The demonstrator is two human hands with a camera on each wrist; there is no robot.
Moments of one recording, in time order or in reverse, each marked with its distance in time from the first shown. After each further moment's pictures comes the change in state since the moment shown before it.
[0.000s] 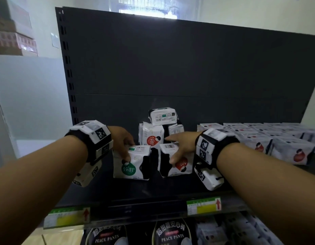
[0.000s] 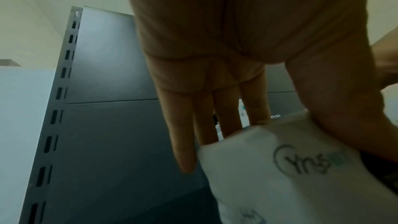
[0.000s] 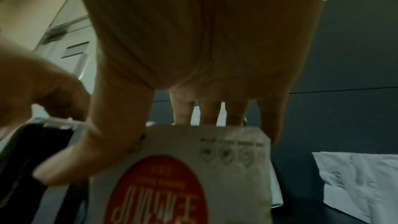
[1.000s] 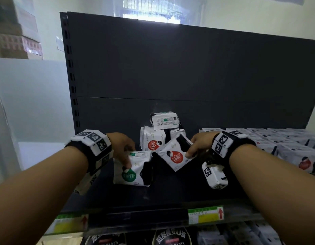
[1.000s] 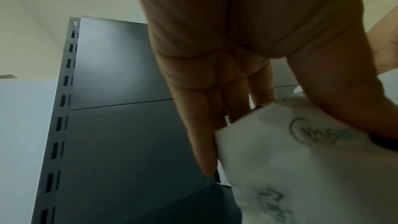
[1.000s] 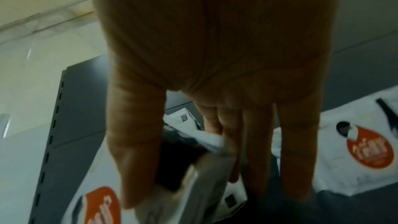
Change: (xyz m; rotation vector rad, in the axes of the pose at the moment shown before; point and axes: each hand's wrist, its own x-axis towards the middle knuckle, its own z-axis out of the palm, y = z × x) left_hand 0.003 -0.002 0.008 0.049 0.062 0.028; right_hand 0.015 0.055 -0.021 0.316 0.064 0.209
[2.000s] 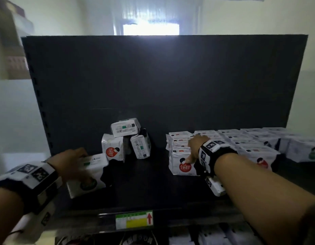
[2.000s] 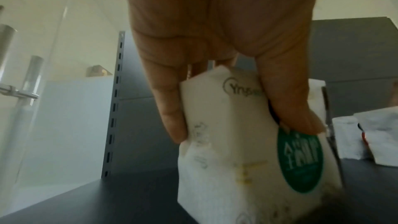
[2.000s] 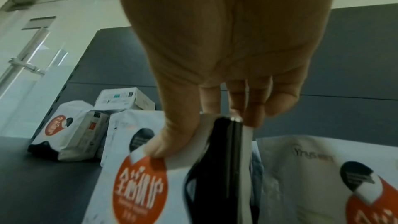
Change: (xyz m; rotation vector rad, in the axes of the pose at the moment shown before) left_hand -0.034 0.108 0.026 0.041 0.268 -0.418; right_hand 0.023 0.161 -0.064 -0.657 0.316 -0.040
